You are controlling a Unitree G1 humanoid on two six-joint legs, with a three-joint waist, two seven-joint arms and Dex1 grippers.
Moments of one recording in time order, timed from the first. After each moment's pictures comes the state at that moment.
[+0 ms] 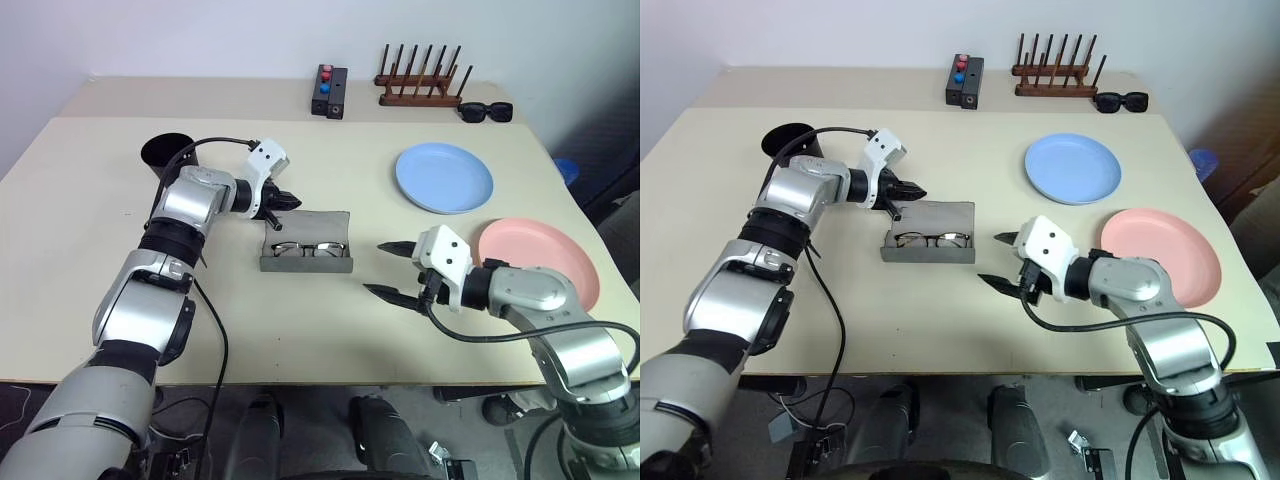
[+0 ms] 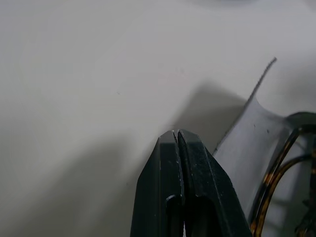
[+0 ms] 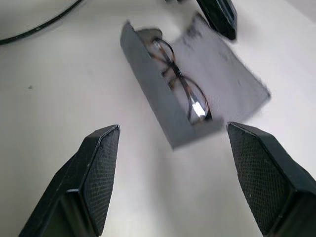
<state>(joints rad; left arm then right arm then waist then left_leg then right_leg) -1.14 0.43 -0.26 0.84 -0.10 0.49 -1.01 -0.18 -0.66 0.01 -0.55 0.26 0.61 0.87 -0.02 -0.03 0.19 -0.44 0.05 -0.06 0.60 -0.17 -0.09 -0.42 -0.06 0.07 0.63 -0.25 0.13</state>
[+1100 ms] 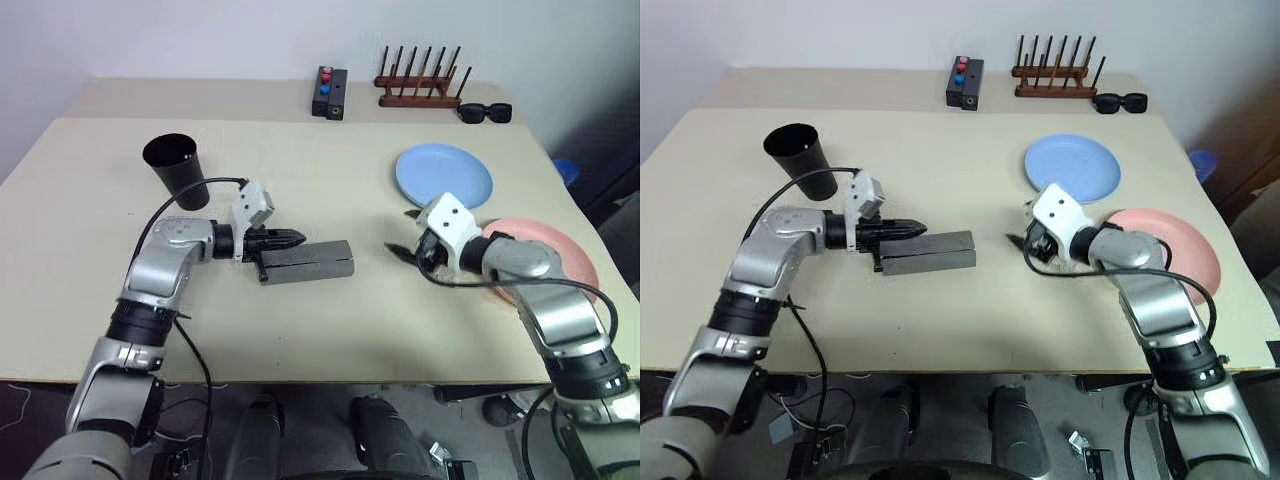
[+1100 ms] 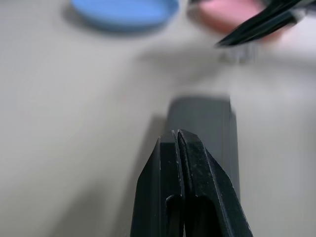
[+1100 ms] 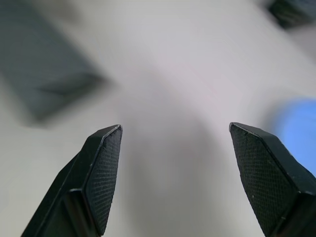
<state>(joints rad) -0.56 0.49 -0.01 0.06 -0.30 0.42 -1.08 -0.46 -0.67 0.11 -0.12 0.02 0.51 0.60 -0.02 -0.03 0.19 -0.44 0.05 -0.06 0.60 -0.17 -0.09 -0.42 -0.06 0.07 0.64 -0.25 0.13</state>
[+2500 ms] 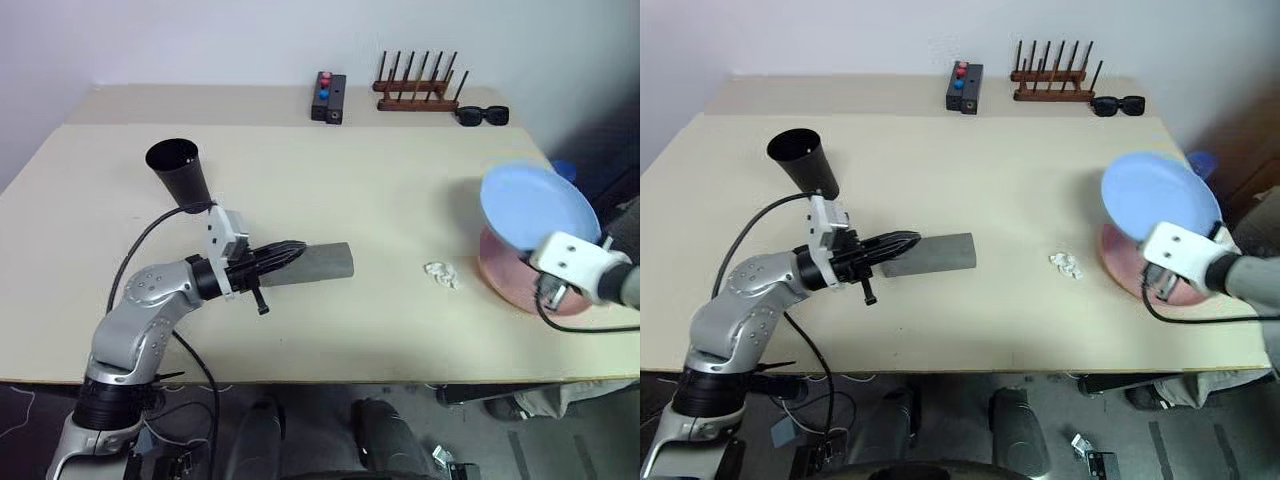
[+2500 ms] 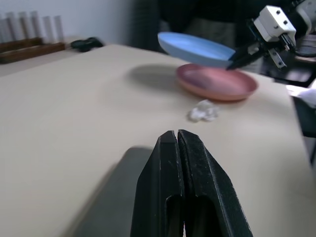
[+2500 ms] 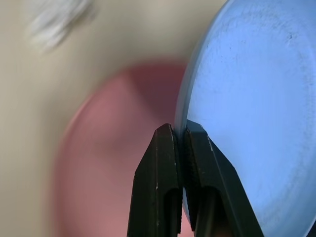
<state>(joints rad) -0.31 0.50 -0.03 -0.28 -0.52 0.42 -0.92 0.18 -1.07 -0.41 -0.18 0.00 0.18 0.93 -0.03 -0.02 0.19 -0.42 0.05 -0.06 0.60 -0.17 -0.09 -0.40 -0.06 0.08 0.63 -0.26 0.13</state>
